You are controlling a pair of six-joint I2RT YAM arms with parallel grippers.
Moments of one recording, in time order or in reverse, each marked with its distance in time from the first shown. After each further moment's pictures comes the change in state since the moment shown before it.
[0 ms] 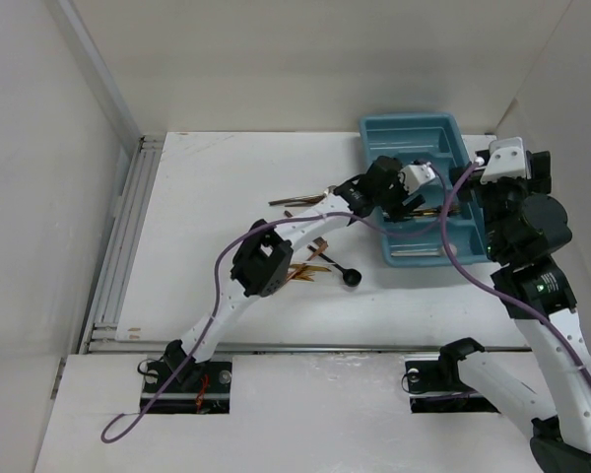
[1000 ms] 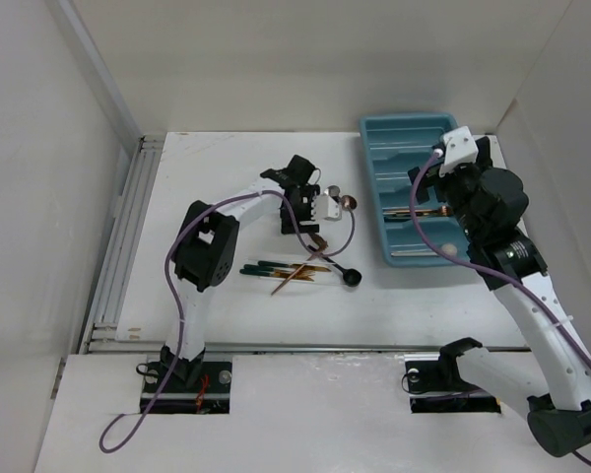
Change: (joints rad) left arm 0.304 -0.398 -0.614 -0.444 0.053 0.710; right arm 0.014 0.174 -0.014 -0.003 -0.303 0.155
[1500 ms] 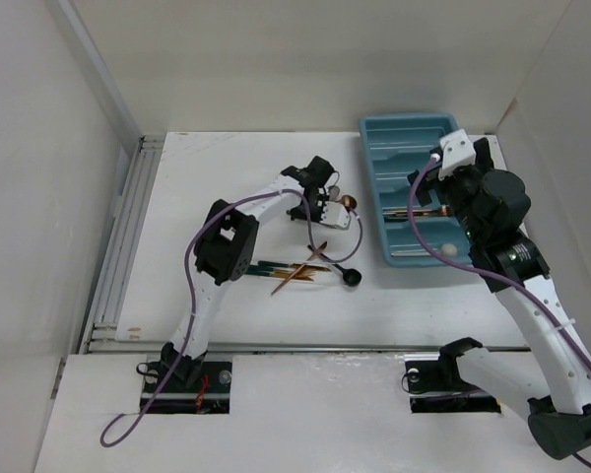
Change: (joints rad) left arm -0.040 0.206 0.264 -0.196 -0.106 0.225; right arm 0.000 -0.021 0.000 -0.019 -0.018 -0.068
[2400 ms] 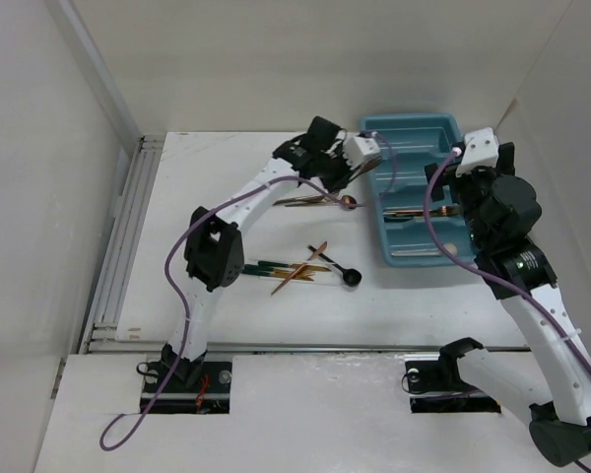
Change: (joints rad) left arm 0.017 -0.153 0.122 0.144 0.303 -0.723; right arm 0.000 -0.036 0.000 0.007 0.185 0.061
